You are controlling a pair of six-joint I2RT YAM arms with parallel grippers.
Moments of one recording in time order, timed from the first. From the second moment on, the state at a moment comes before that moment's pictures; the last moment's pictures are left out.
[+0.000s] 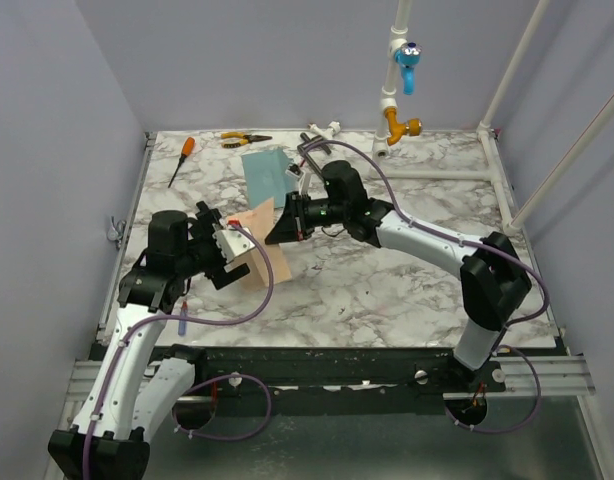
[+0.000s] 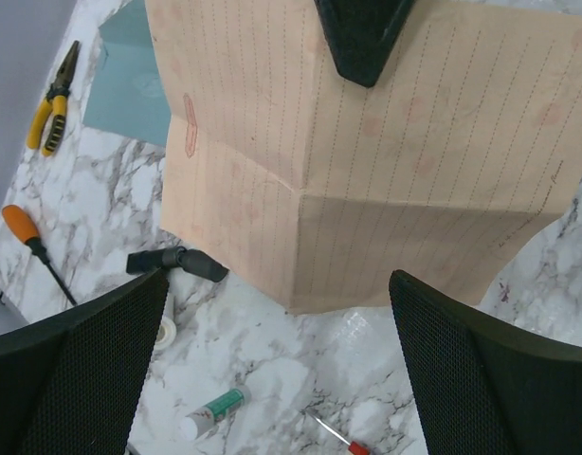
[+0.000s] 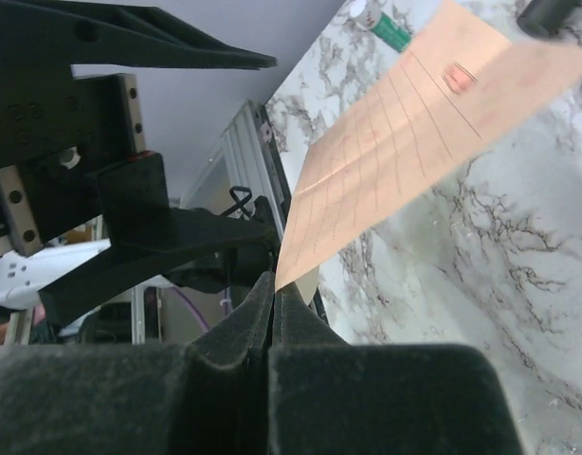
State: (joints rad) left arm -0.17 0.77 0.83 -0.66 0.48 0.85; right arm 0.78 1.77 1.33 0.08 -0.73 0.63
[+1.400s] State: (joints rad) left arm -0.23 0.77 0.84 -0.82 0.74 0.78; right arm 0.82 1.68 1.32 0.00 -0.87 0.37
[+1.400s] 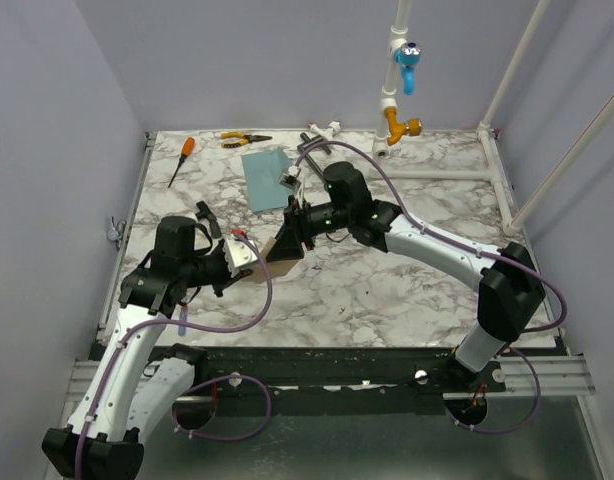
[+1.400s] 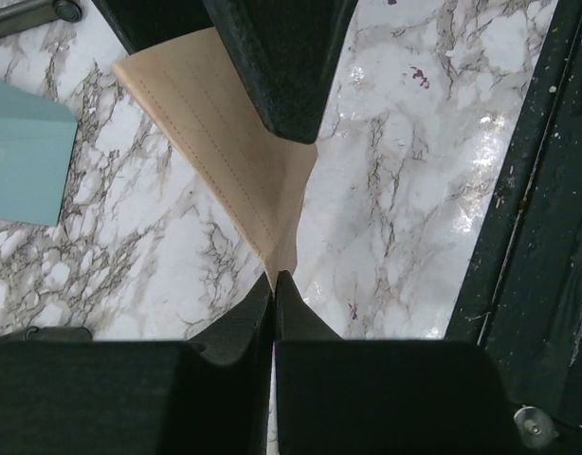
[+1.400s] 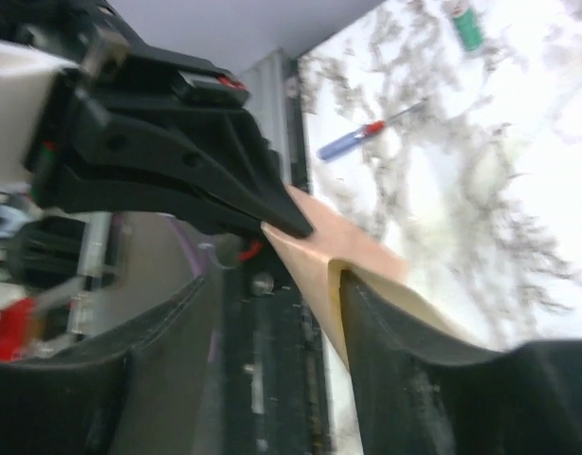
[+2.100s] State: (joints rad) left arm -0.24 0.80 0.67 -0.65 0.67 0.54; right arm 0.94 1.50 0.84 0.28 -0.43 0.10
